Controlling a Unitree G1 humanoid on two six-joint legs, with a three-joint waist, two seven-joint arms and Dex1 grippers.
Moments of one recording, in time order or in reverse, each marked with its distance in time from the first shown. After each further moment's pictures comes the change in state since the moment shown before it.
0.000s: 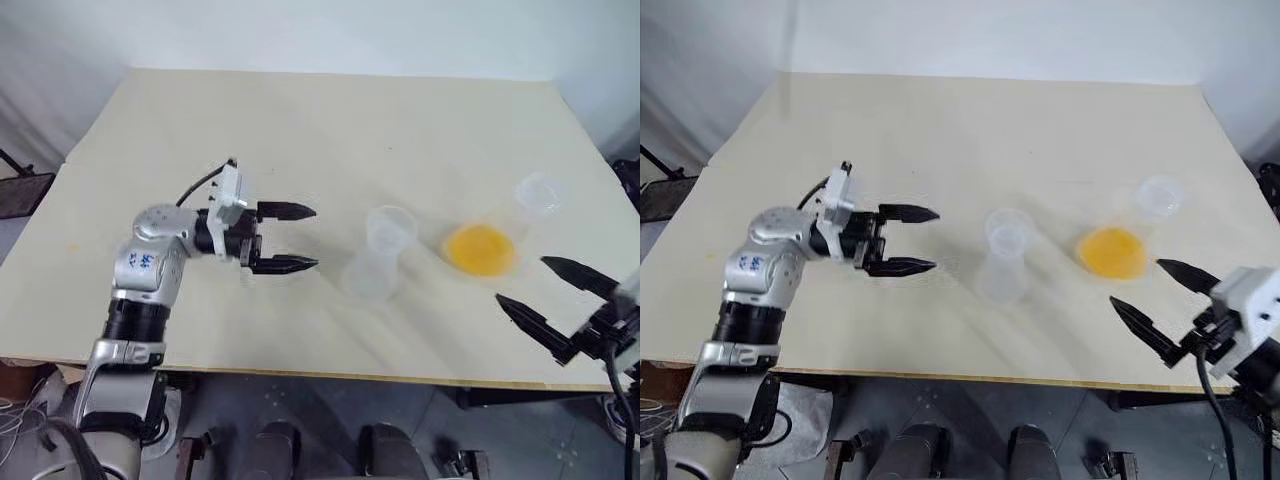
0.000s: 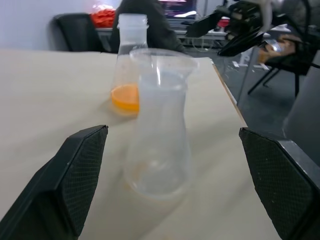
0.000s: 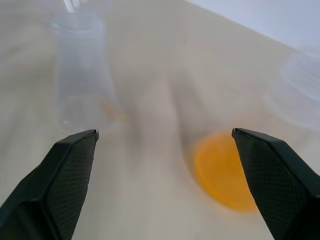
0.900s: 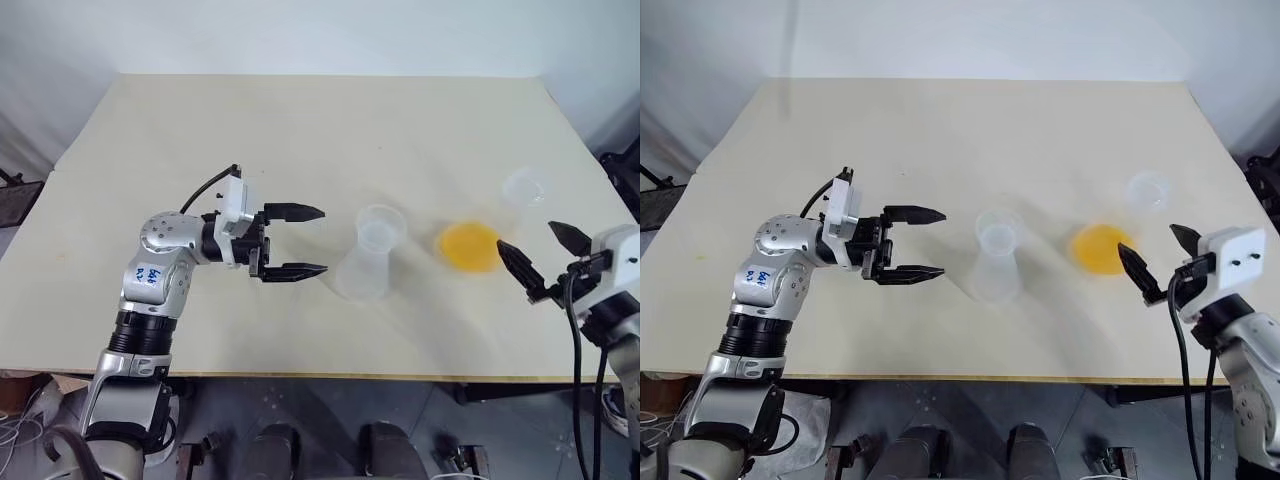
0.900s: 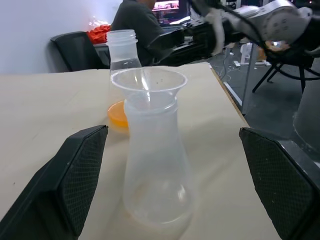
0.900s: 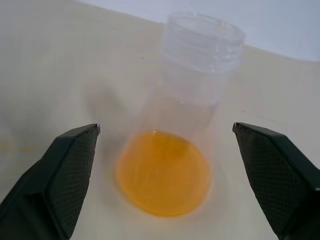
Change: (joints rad) left arm 0.034 -0.017 -0.014 -0.089 -0.003 -0.088 0.045; right arm -0.415 0.061 0.245 0.289 -0.166 -0.027 -0.241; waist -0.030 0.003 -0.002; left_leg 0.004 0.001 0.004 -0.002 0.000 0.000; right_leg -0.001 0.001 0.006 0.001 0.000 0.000
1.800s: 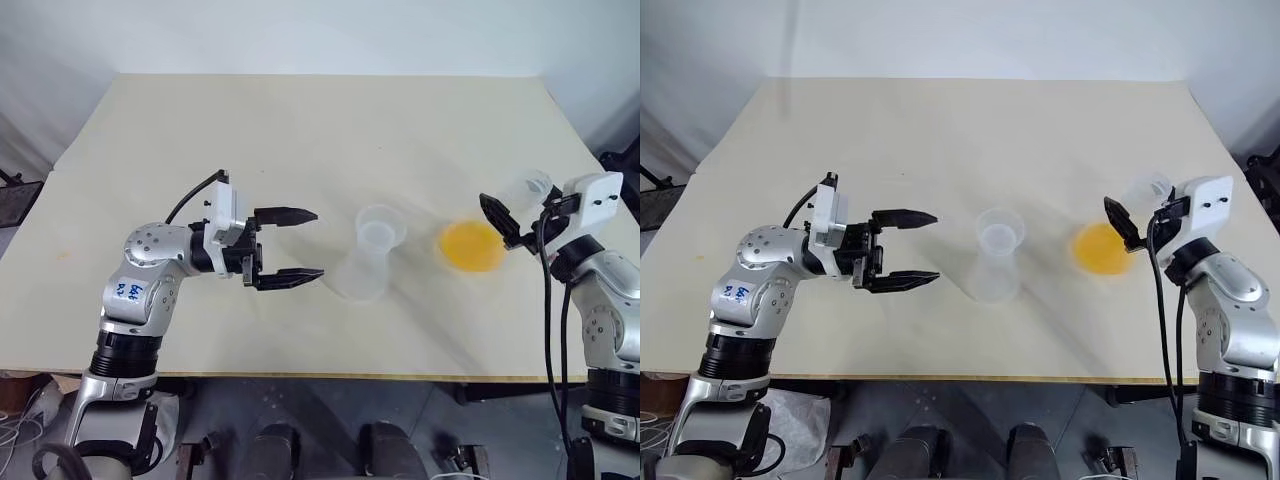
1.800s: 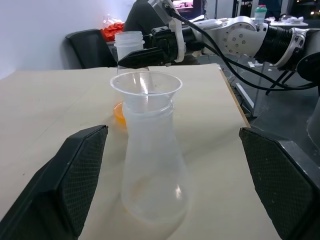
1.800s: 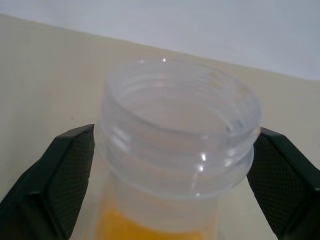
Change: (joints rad) left arm 0.100 0.045 0.031 -0.177 -0.047 0.089 0.096; right arm -0.351 0.008 0.139 0.375 -0.081 -0.108 0.038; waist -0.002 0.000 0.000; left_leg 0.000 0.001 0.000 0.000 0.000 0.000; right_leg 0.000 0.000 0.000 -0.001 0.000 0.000
